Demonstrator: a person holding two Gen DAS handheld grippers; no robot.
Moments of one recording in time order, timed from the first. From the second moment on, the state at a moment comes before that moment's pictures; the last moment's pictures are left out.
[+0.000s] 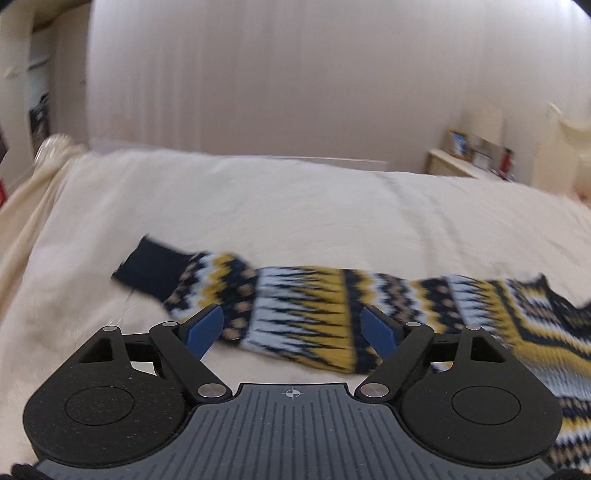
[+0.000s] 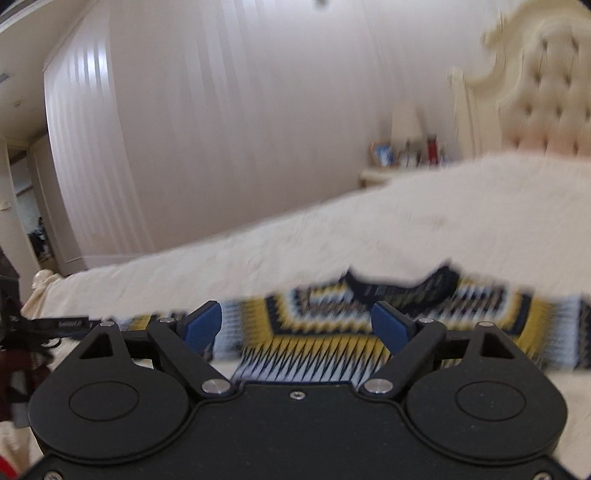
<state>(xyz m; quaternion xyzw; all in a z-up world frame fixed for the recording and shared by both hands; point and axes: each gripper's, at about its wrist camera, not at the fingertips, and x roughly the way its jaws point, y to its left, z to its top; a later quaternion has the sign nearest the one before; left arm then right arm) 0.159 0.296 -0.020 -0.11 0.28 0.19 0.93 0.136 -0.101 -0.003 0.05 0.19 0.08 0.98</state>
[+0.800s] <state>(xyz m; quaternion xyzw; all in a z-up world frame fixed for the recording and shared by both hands) 0.197 0.405 -0.048 -0.27 0.30 0.22 0.89 0.147 -0.112 -0.011 0.10 0.25 0.09 0.96</state>
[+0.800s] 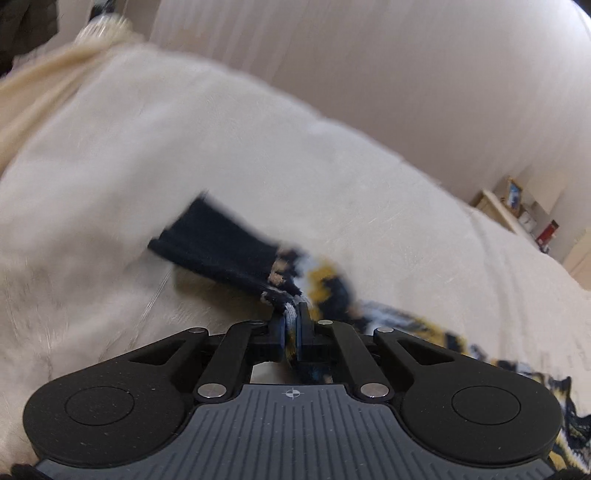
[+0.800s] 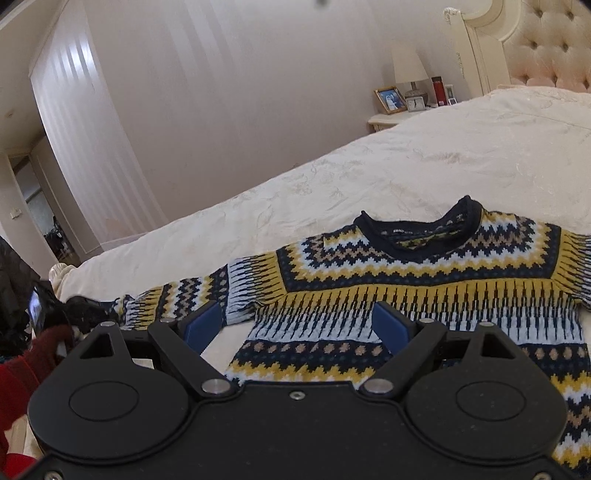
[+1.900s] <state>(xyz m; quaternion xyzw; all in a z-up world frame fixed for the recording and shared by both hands) 0.299 -0.007 0.061 -0.07 0.27 -0.17 0.94 0.099 -0.267 0.023 0.23 0.21 -0.14 0.94</state>
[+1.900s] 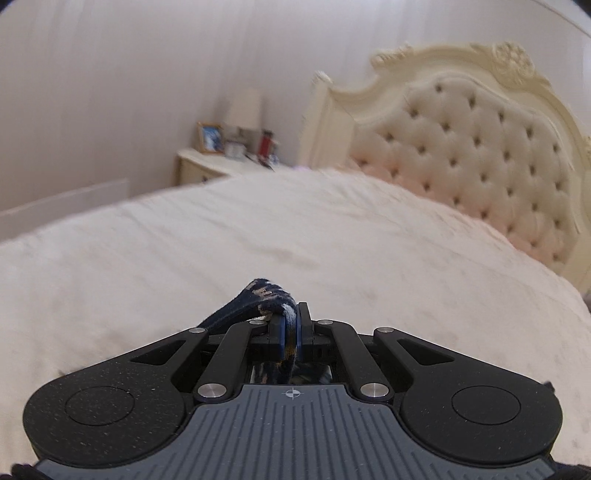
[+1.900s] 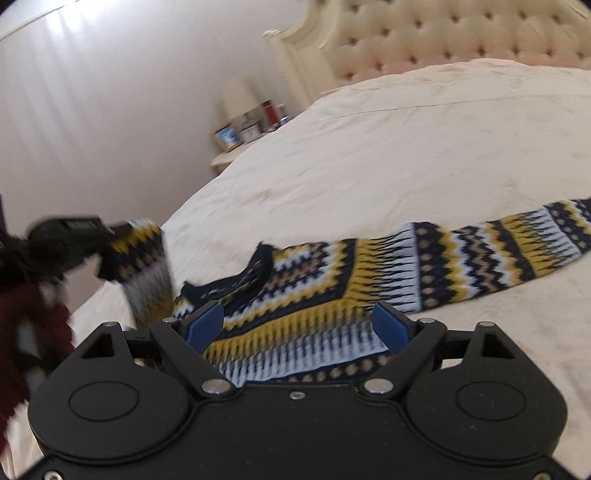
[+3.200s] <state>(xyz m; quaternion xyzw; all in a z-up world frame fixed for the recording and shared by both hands) 0.299 -0.115 0.012 -0.03 0.34 -0.28 0.90 0.069 -0.320 0.025 0.31 0.14 -0.24 0.91</state>
